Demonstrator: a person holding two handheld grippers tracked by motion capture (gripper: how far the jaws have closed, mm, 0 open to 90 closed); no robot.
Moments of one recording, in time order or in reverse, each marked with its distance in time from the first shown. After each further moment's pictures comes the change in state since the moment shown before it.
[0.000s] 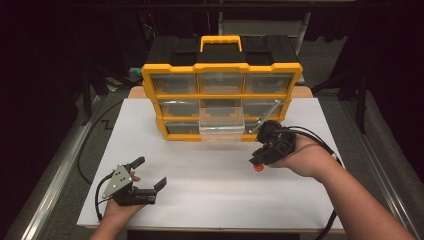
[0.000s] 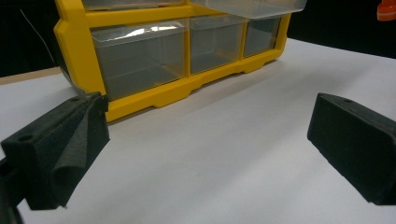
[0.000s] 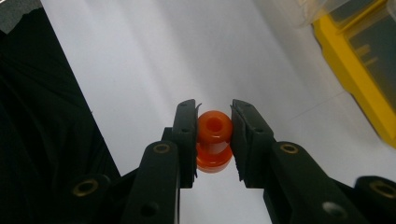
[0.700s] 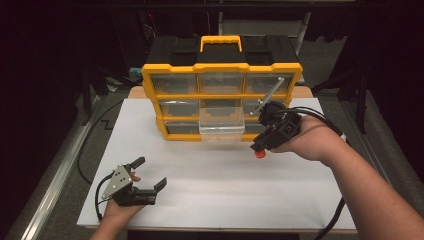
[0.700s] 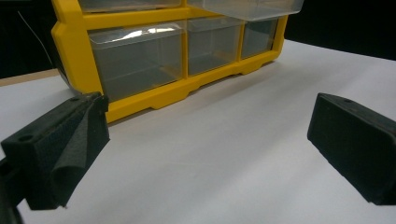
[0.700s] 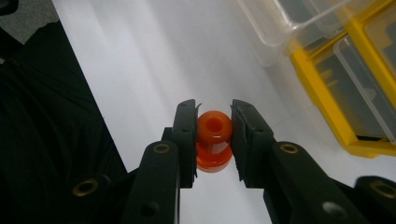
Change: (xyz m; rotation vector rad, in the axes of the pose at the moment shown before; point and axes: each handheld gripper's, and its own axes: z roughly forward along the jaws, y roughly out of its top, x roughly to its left) left arm -0.001 0.000 0.000 -0.002 -0.009 0.003; right arm -0.001 0.025 -0.045 -0.006 -0.010 -0.026
